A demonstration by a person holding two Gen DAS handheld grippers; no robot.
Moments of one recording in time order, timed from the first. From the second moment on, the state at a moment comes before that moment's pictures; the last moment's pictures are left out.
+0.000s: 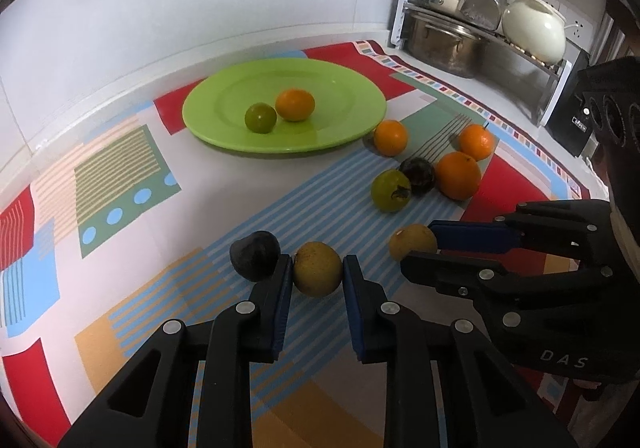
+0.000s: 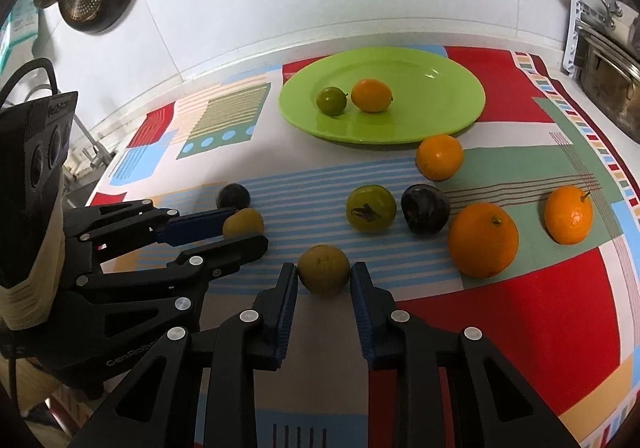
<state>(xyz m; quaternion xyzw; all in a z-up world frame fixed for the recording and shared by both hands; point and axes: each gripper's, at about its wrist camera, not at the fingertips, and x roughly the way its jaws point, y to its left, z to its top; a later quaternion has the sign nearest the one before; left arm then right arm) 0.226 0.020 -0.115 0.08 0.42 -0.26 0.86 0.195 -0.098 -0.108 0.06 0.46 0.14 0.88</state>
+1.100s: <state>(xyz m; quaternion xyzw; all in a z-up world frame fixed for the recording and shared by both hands) 0.244 0.020 -0.025 0.06 0.36 -0.25 0.90 0.208 -0.110 -0.021 0.06 0.35 0.13 0.93</state>
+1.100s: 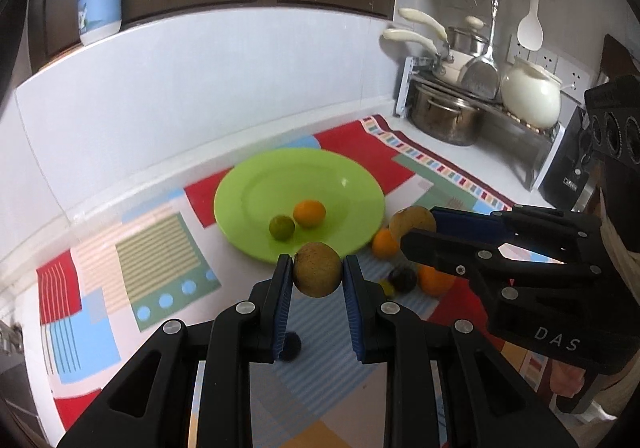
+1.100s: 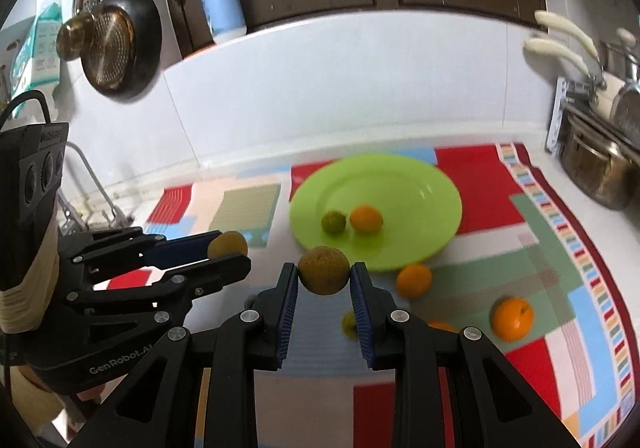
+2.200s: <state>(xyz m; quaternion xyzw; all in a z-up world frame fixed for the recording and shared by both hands) 0.385 -0.006 -0.048 0.08 0.43 -0.26 0.86 0.349 -0.121 -0.042 0.03 0.43 0.11 0.89</state>
